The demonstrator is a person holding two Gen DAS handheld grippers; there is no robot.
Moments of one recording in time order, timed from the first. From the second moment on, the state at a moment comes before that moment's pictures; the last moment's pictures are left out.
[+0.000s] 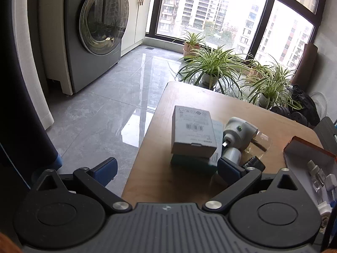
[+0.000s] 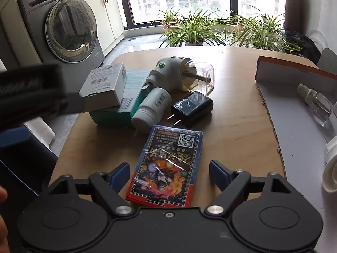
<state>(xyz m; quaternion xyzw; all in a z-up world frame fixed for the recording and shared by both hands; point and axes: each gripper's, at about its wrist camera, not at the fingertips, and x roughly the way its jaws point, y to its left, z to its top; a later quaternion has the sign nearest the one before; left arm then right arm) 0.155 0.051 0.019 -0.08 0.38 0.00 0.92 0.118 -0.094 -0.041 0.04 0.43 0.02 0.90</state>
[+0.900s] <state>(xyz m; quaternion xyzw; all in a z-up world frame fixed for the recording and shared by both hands) 0.179 0.031 0.013 -0.05 0.35 -0.03 0.94 0.092 -0.150 -0.018 0.04 0.36 0.04 0.93</state>
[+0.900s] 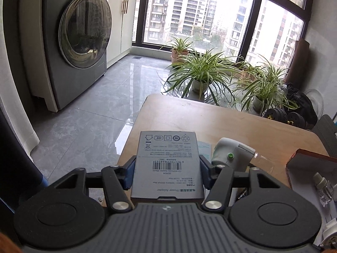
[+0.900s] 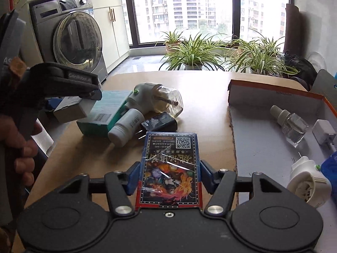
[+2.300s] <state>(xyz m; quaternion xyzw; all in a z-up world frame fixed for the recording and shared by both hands) 0.025 -0.138 0.015 -0.02 0.35 -0.18 0.92 -0.043 -0.336 0.027 0.08 0.32 -0.08 0.94</state>
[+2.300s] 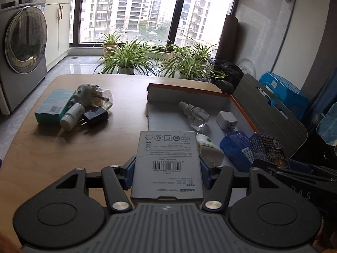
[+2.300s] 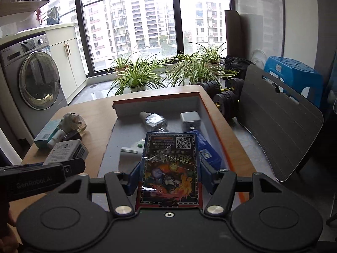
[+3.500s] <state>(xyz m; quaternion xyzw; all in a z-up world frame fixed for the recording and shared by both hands) 0.015 -0.170 0.005 -0.01 0.37 -0.19 0.91 -0.048 -0.350 0.019 0.08 0.33 -0.07 0.94</state>
